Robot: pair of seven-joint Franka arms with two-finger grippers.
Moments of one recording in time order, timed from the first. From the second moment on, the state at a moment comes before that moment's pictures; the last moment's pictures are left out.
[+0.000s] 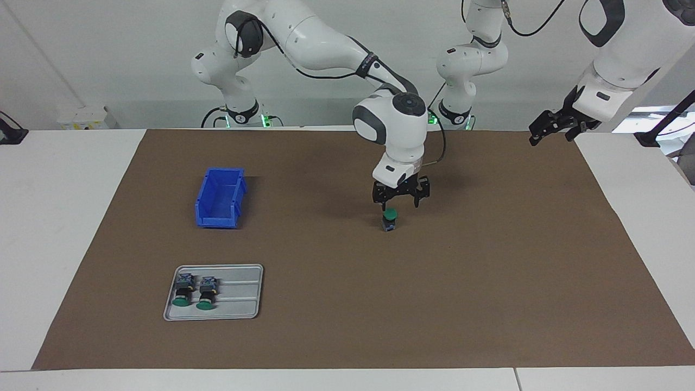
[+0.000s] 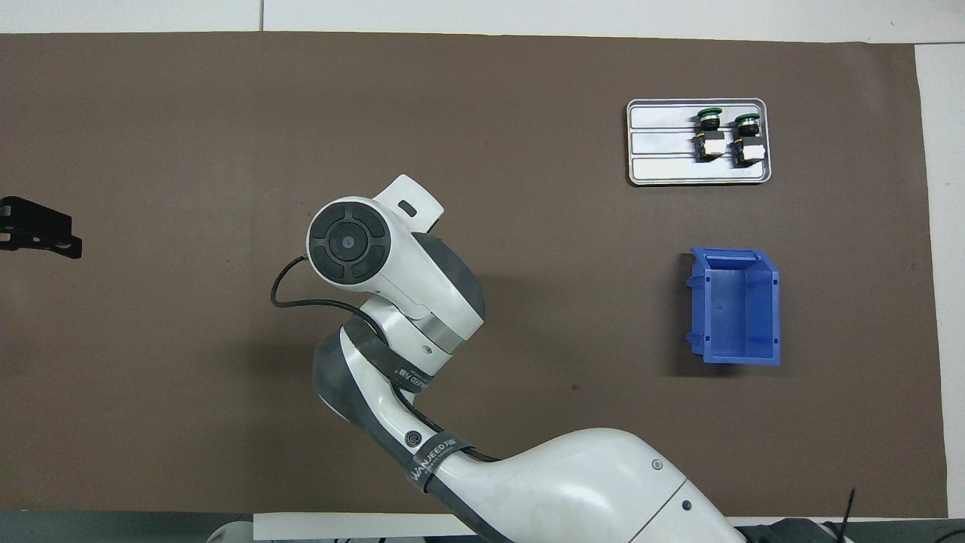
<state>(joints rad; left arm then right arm) 0.14 -0.08 -0.19 -1.67 -0.02 1.45 -0.08 0.84 0.62 -0.08 -1.38 0.01 2.15 0.72</state>
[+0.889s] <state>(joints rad) 0.16 -0.08 -0.19 -1.67 -0.01 1.45 -0.08 0.83 0.62 -0.08 -1.49 0.00 2.25 0.57</state>
